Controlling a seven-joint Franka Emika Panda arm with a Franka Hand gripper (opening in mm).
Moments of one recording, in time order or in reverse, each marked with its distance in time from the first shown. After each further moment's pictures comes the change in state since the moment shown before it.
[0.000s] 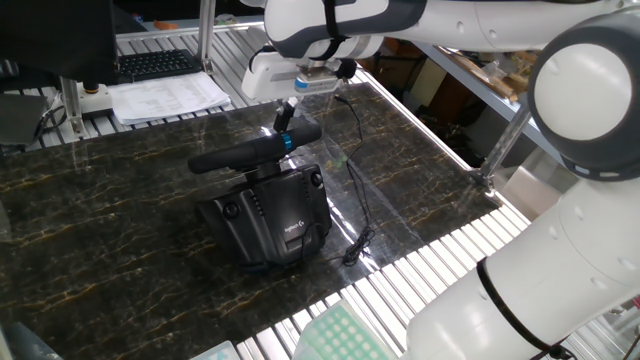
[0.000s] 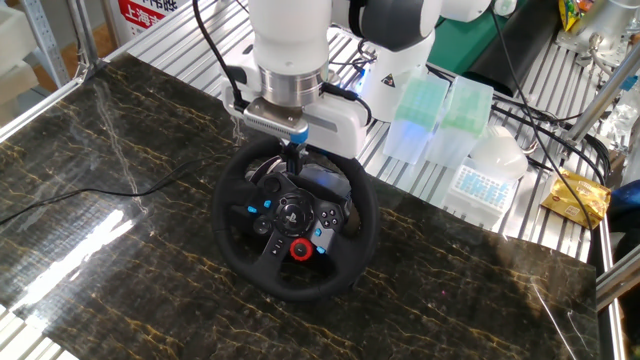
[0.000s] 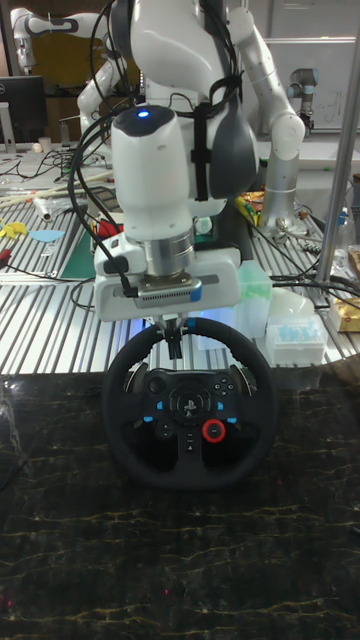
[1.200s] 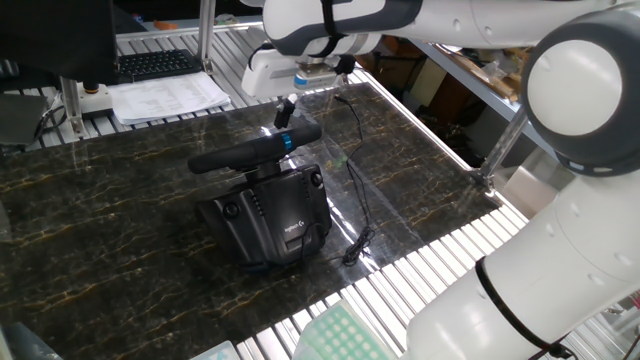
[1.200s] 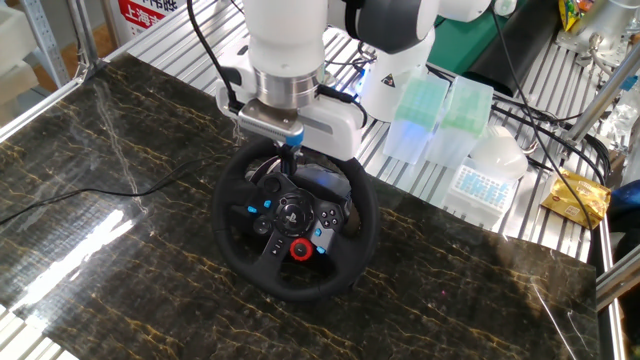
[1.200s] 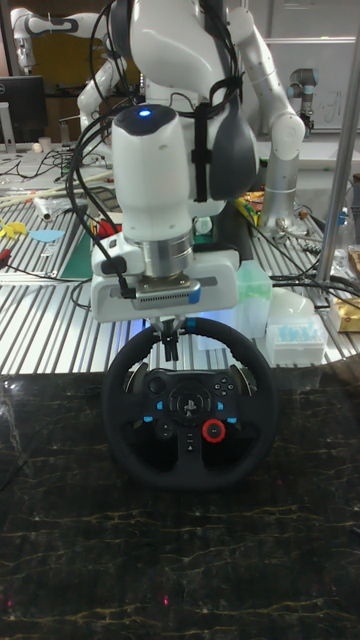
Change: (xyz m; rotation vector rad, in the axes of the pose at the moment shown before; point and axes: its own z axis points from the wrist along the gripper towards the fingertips) arm -0.007 -0.005 -0.002 0.019 0.002 -0.010
